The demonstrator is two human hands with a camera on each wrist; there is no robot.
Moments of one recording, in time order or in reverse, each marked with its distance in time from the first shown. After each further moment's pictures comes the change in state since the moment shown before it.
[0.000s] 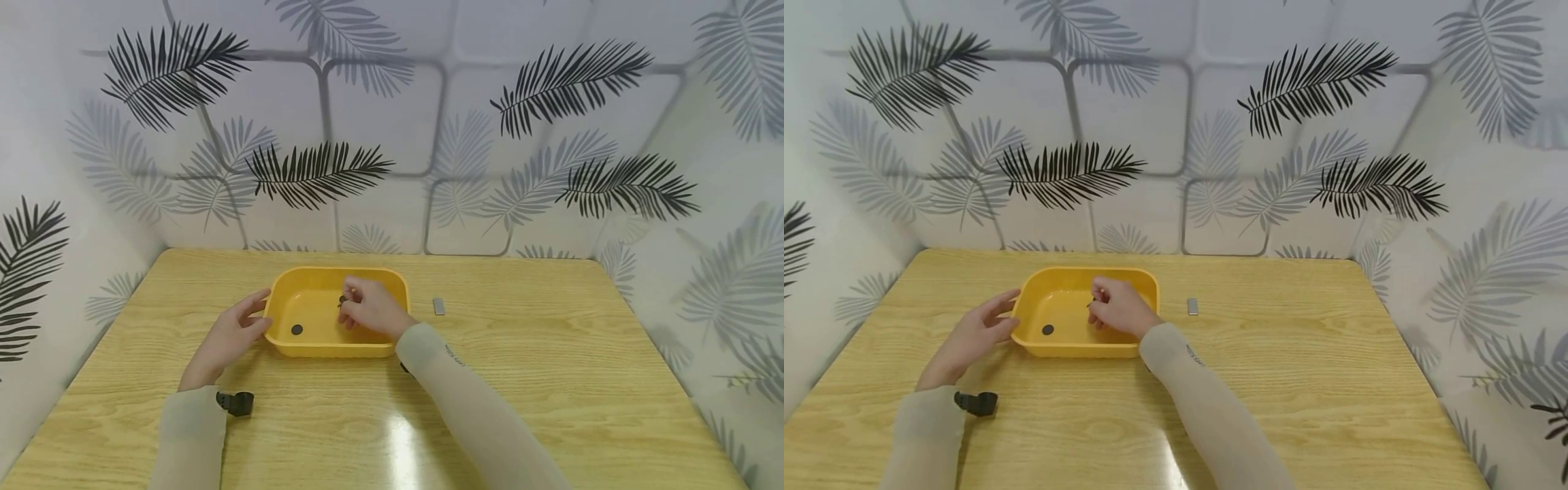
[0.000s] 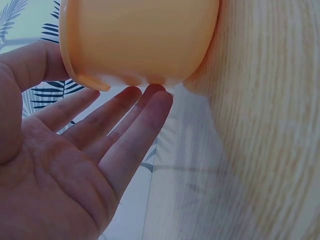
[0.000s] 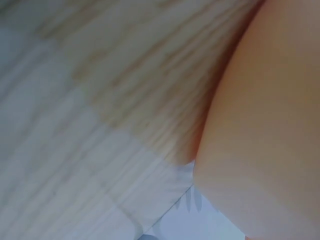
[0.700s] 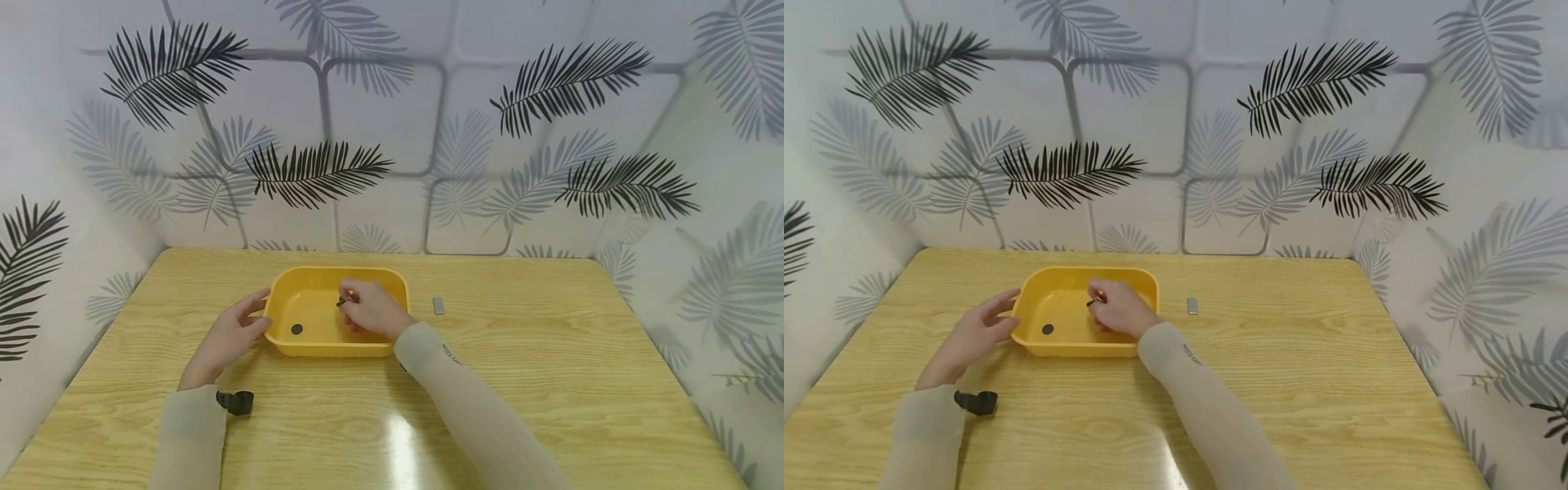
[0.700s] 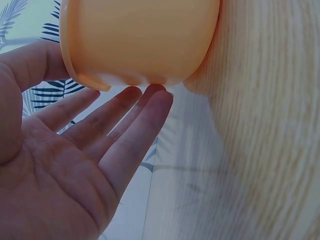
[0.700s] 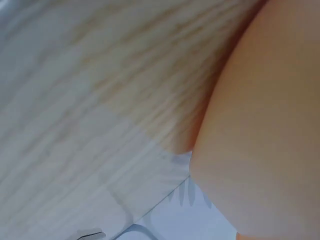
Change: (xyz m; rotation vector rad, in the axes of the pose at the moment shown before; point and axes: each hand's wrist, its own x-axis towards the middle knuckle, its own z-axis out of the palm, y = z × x) left_hand 0.000 0.000 0.000 0.000 0.002 0.005; right_hand -0.003 -0.006 0.001 -0.049 -0.035 0.052
